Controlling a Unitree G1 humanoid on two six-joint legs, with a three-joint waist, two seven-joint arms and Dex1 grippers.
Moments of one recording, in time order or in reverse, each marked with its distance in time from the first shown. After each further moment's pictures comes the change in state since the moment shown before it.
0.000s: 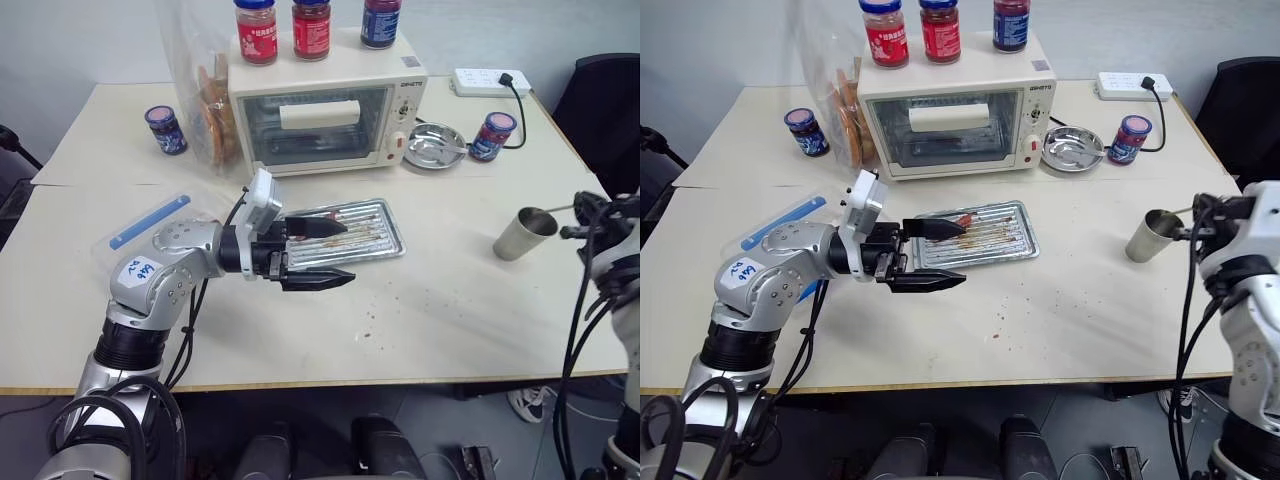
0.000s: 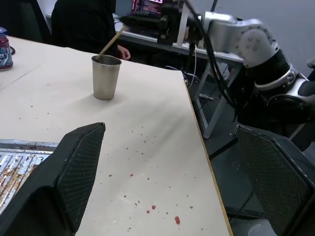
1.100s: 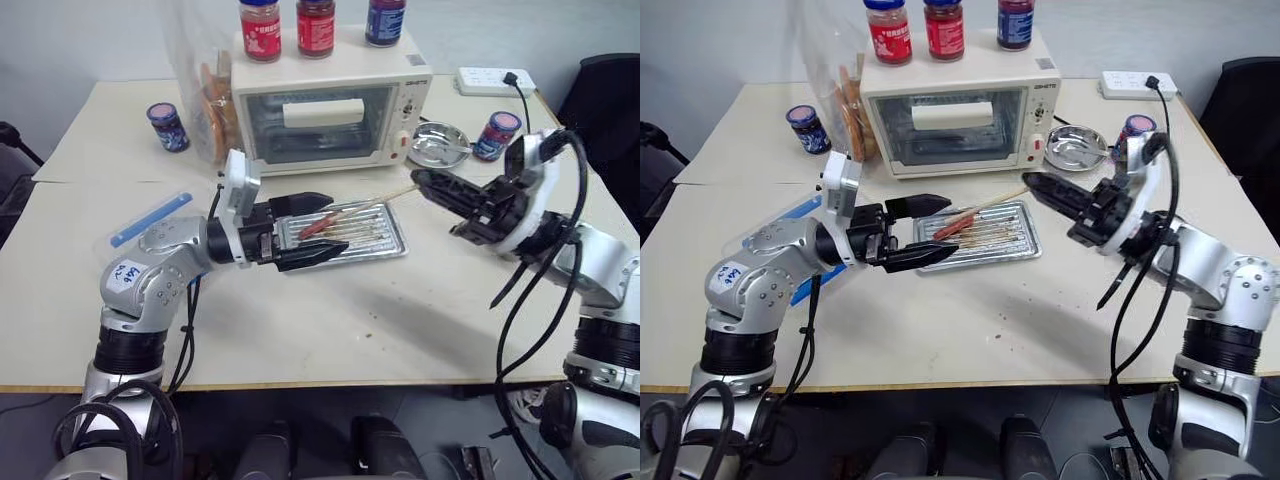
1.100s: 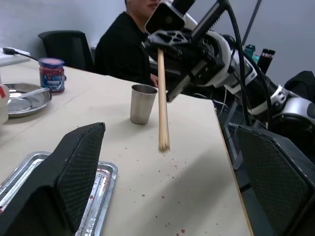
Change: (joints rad) left arm 0.023 -0.063 0.116 -0.031 -0.035 -0.008 0.137; right arm -0.420 0.111 0.258 0.543 1.370 0.450 -0.188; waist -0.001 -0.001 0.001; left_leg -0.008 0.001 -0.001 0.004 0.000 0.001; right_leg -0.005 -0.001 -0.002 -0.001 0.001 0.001
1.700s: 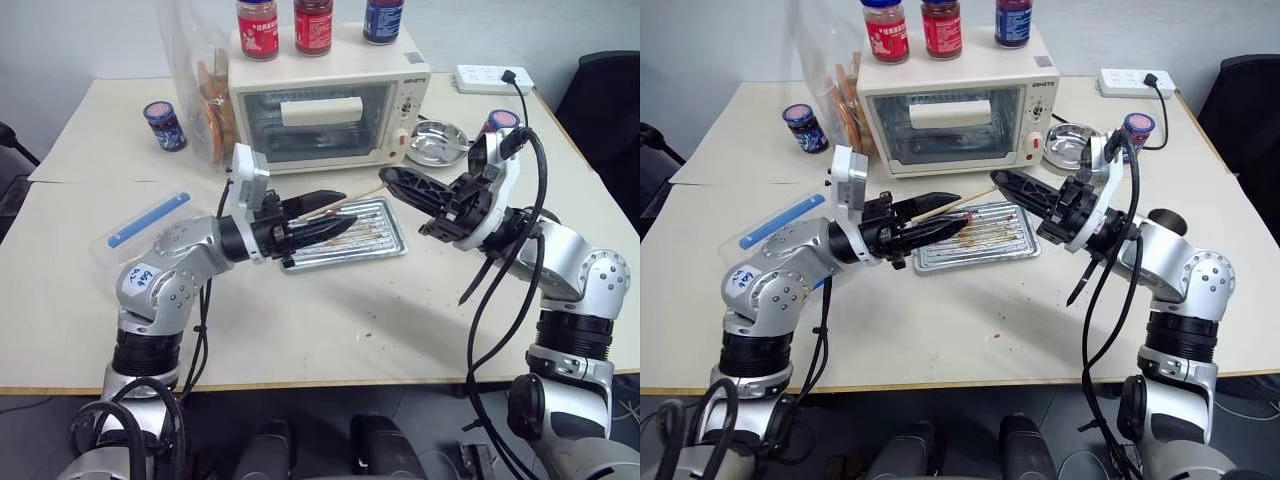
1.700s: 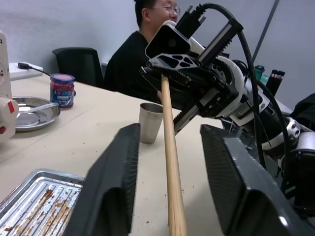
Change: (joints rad) left arm 0.000 -0.095 -0.001 -0.009 0.000 -0.024 0.098; right arm -0.049 0.096 0.001 -0.010 0.000 -0.010 -0.071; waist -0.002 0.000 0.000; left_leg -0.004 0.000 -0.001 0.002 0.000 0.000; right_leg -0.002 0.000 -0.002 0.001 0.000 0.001
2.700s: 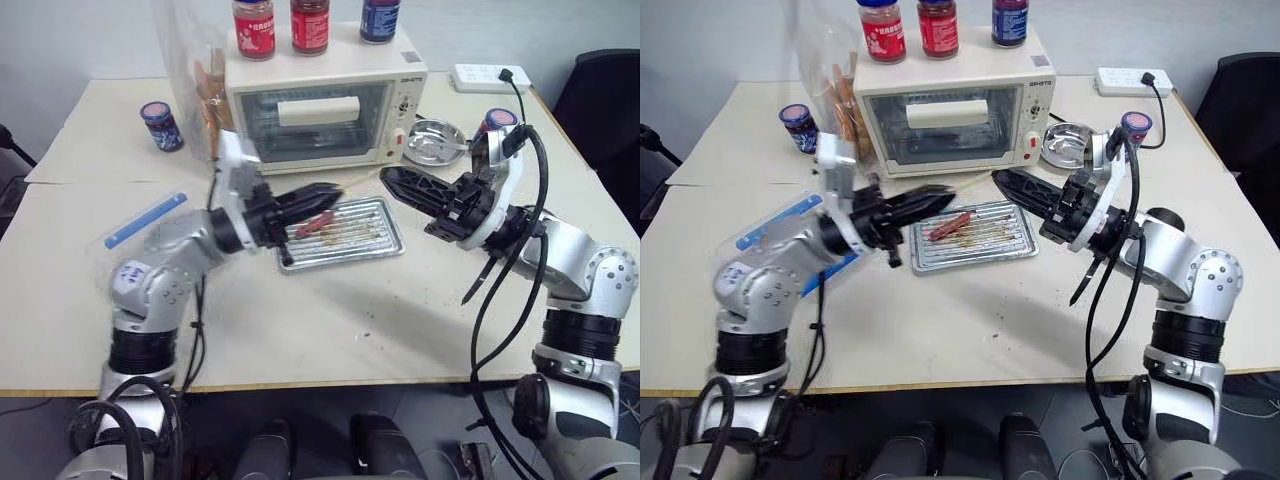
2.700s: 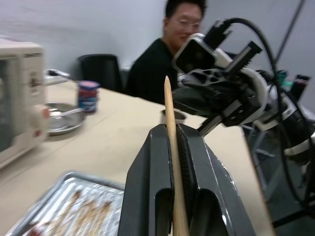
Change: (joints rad) left arm 0.033 0.137 0.129 -0.036 -0.039 0.043 0.035; right arm -0.027 -0.118 0.068 -0.003 -0.031 -0.013 -0.040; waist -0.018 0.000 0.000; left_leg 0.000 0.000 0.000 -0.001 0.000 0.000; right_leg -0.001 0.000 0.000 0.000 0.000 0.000
